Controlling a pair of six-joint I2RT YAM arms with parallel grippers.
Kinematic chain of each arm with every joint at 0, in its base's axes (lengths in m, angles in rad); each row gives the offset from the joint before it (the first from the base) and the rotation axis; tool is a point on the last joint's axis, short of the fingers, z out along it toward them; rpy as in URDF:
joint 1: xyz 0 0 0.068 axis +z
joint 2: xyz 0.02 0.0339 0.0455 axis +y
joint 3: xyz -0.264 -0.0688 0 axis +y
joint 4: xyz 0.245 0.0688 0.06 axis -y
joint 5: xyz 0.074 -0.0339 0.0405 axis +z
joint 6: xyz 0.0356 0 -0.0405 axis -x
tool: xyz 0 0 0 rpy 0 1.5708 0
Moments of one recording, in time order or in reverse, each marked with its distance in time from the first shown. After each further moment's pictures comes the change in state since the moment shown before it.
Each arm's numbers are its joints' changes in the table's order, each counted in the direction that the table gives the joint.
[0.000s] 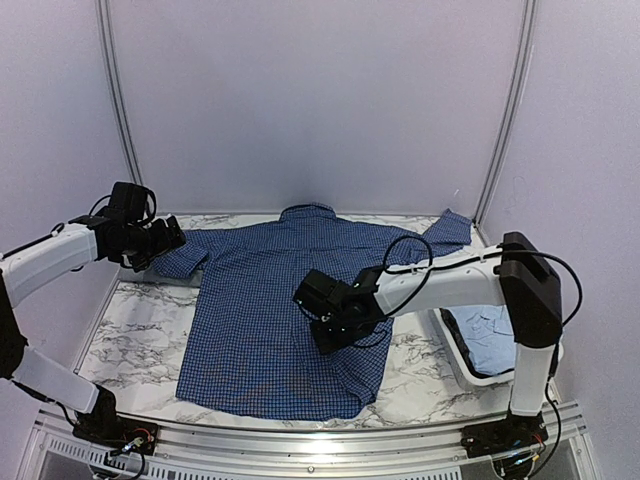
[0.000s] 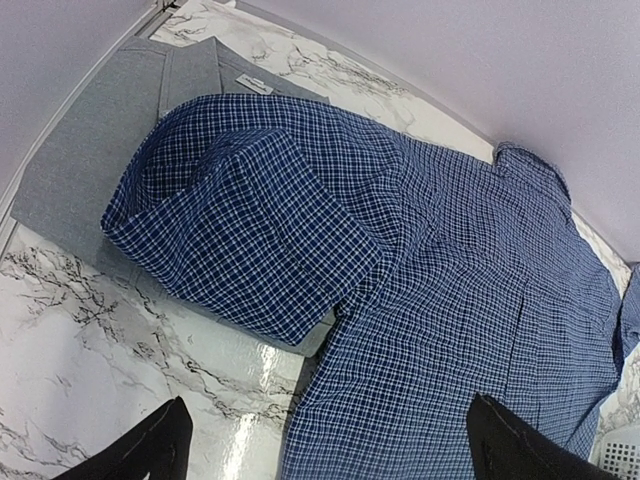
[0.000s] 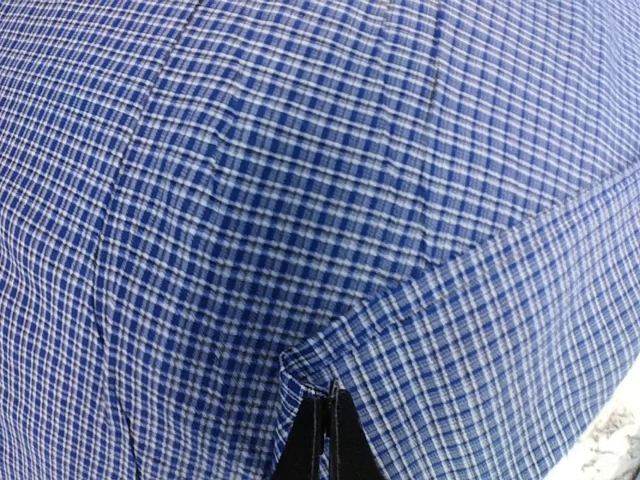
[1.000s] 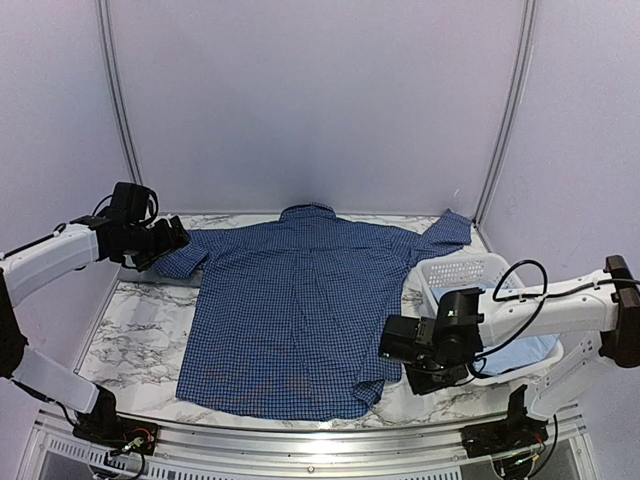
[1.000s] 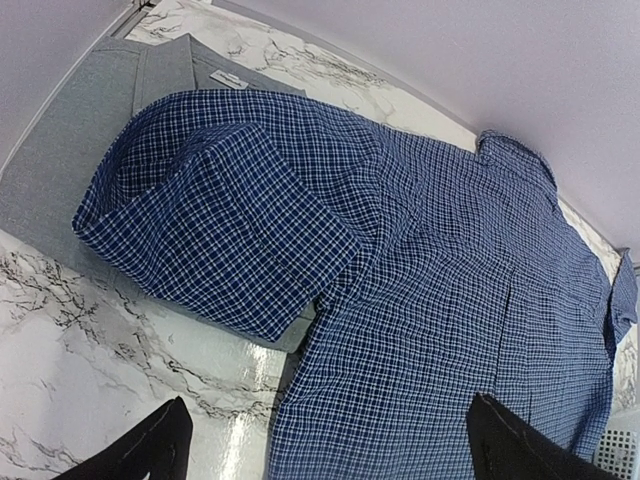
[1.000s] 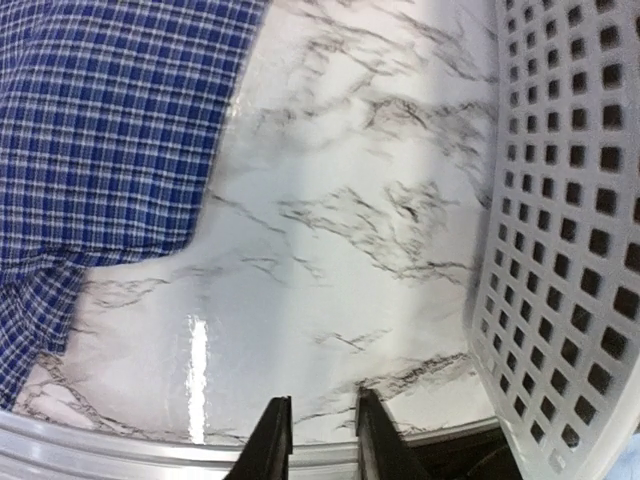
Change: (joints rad) left arm -0.005 0.005 0.001 0.018 -0.034 -0.012; right arm 0.103 -0.556 0.492 -0.475 -0.003 -0.390
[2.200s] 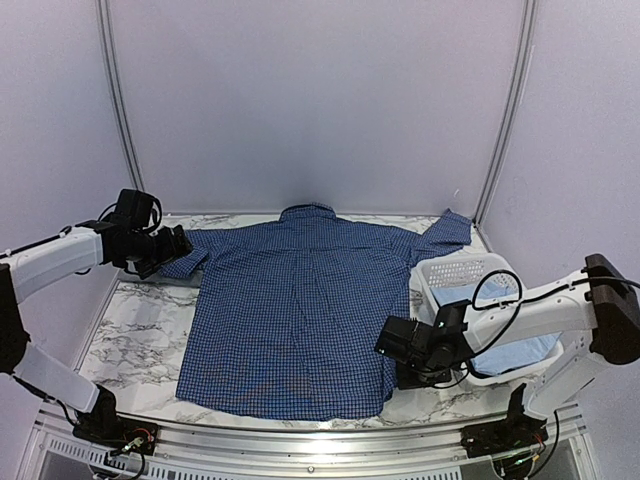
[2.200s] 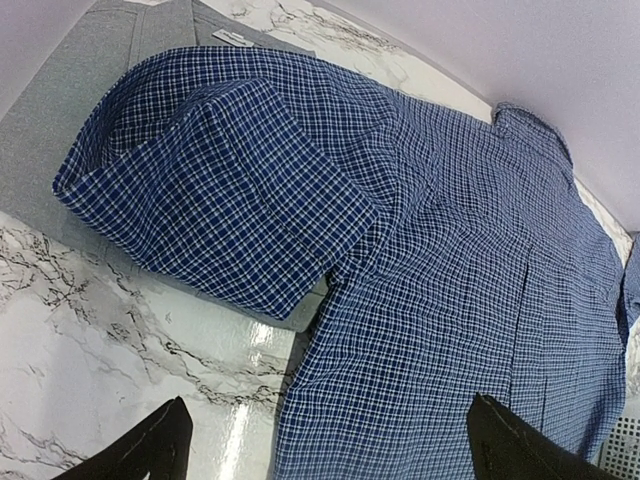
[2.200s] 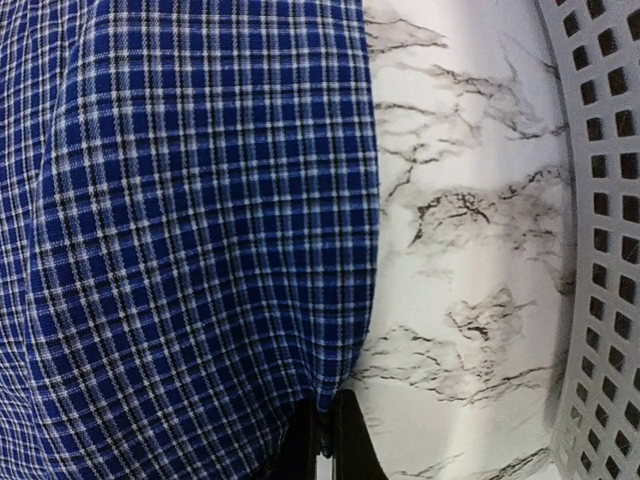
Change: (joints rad) left arm -0.001 0.026 0.033 0.004 -0.027 0.001; right arm -0.094 0.070 0.135 0.361 -0.037 -0.062
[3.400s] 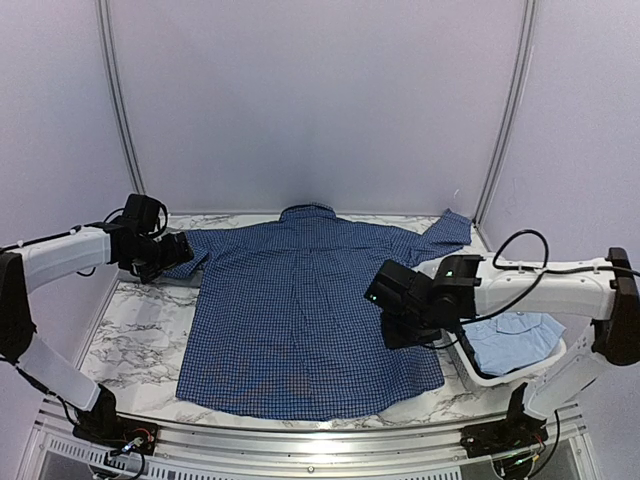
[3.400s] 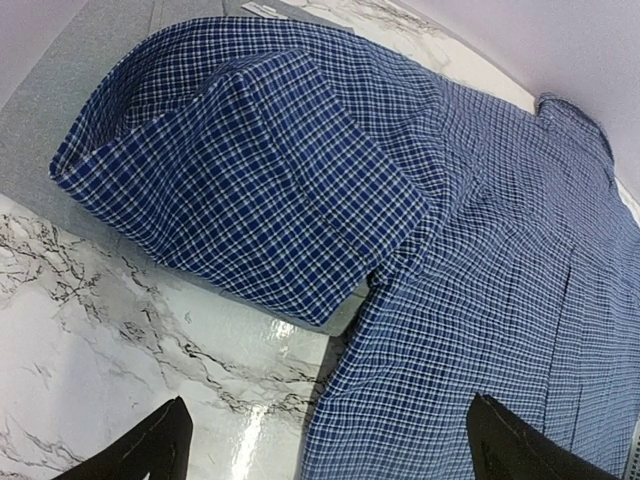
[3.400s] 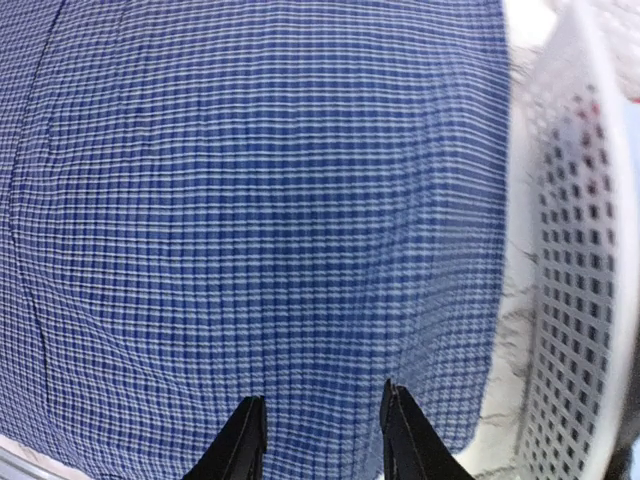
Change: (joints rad) left arm 0.000 0.065 0.000 0.003 0.036 -0.003; right arm -0.043 -0.036 -0.312 -0.159 -0.065 0.192
